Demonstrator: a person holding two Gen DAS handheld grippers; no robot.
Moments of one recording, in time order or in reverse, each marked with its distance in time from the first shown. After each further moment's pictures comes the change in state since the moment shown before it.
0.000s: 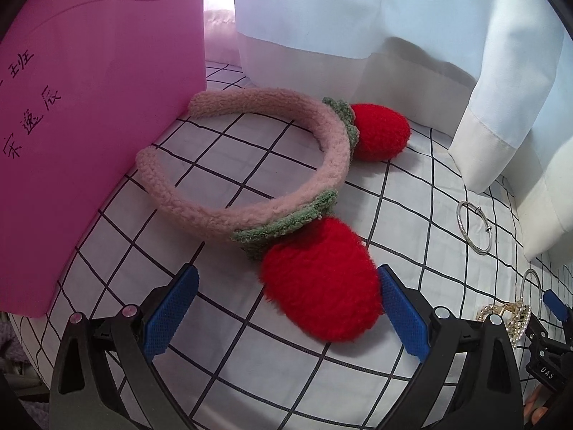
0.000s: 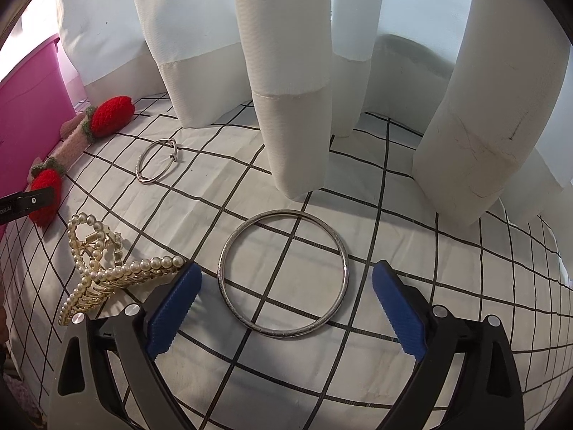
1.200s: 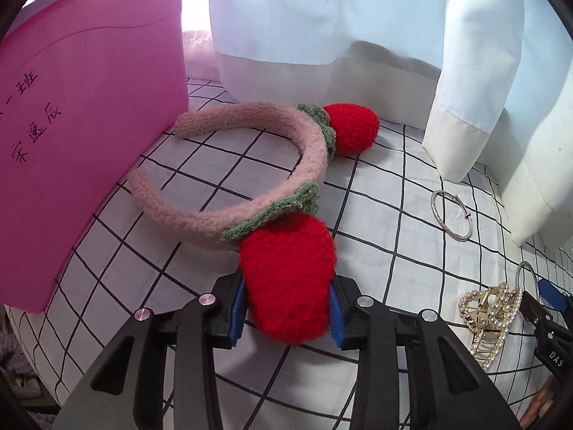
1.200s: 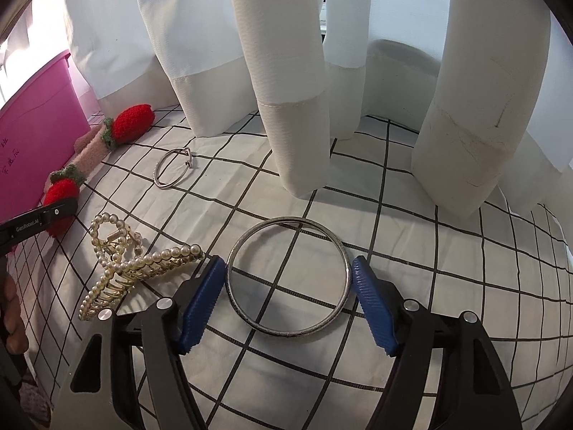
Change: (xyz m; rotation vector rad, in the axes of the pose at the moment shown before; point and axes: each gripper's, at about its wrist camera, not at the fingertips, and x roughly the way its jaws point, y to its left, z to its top) left arm -0.016 -0.018 -0.020 0.056 -0.086 -0.019; right arm -0.021 -0.014 -0.017 0.037 -0.042 0.071
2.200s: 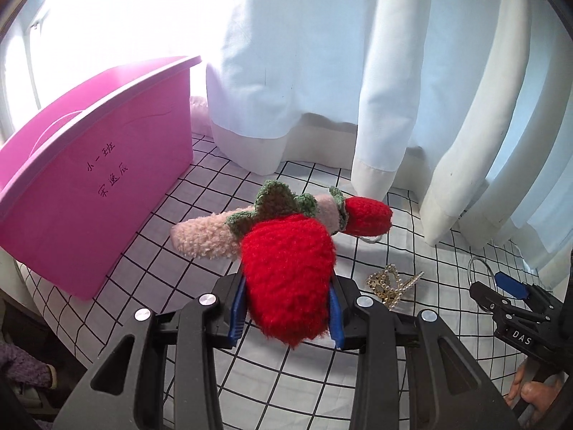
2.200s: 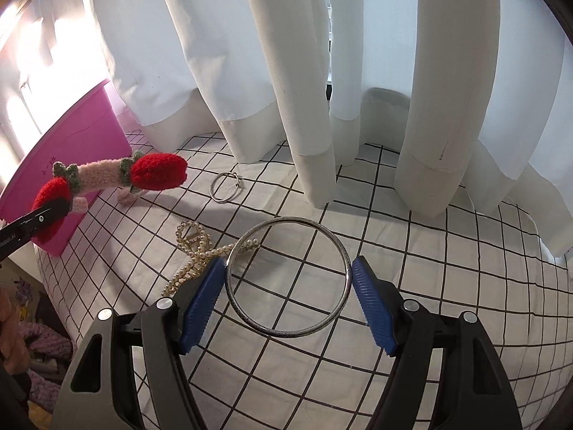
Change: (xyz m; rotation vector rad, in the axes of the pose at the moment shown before) left arm -0.136 -0.012 -0.004 0.024 -0.118 -0.098; right arm -0.087 0.008 0.011 0.008 -0.032 0.082
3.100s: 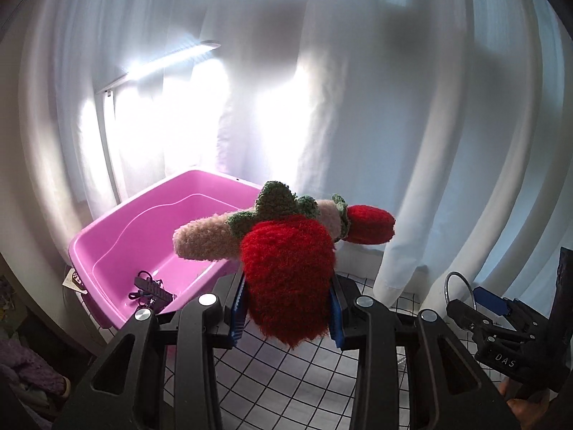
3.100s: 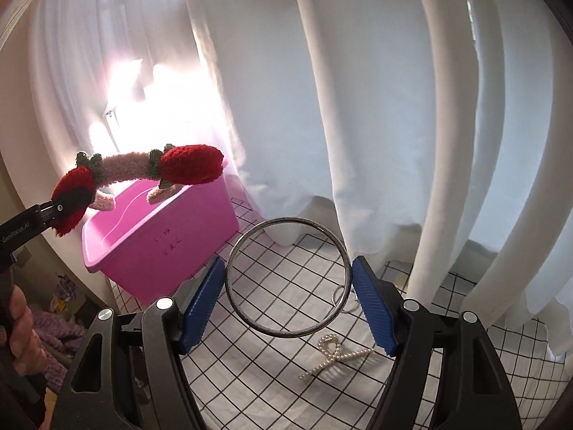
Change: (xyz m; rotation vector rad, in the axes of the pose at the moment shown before) left arm -0.155 0.065 0.083 -0.102 -0.281 0.109; right arm -0.087 0.130 0.103 -0.168 -0.208 0.244
